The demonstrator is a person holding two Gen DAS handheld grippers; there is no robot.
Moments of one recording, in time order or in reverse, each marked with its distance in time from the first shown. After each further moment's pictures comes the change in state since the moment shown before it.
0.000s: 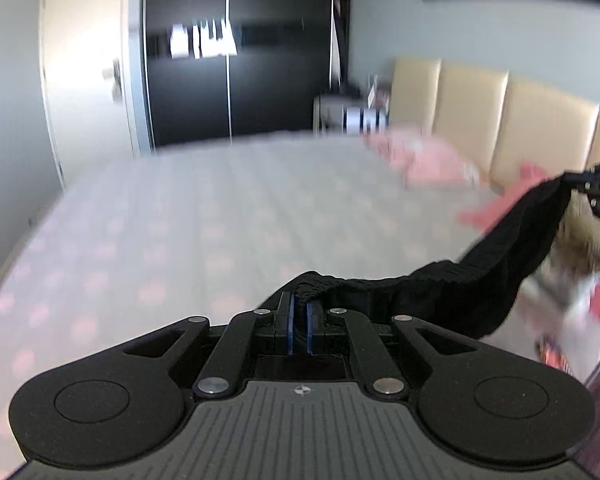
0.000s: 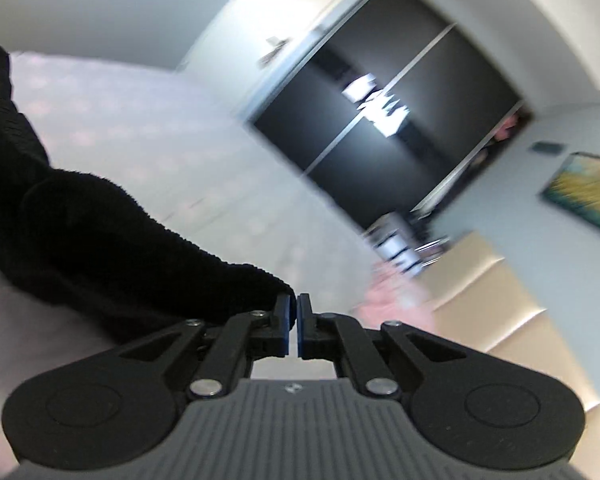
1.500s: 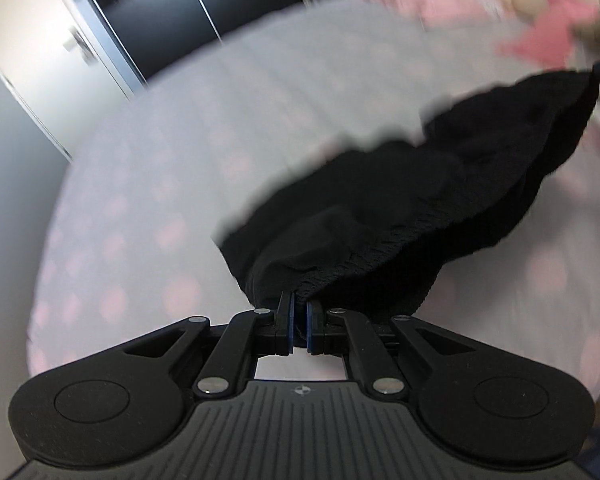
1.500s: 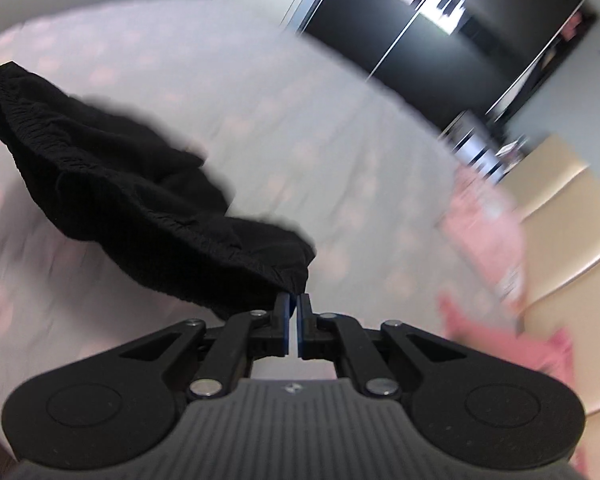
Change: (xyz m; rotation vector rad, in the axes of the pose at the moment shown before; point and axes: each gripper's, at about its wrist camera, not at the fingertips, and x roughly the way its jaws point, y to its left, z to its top) left arm 0.149 -0.016 -0.114 0.288 0.500 0.112; right arm 0.113 0.066 -0.057 0.075 0.360 0.326
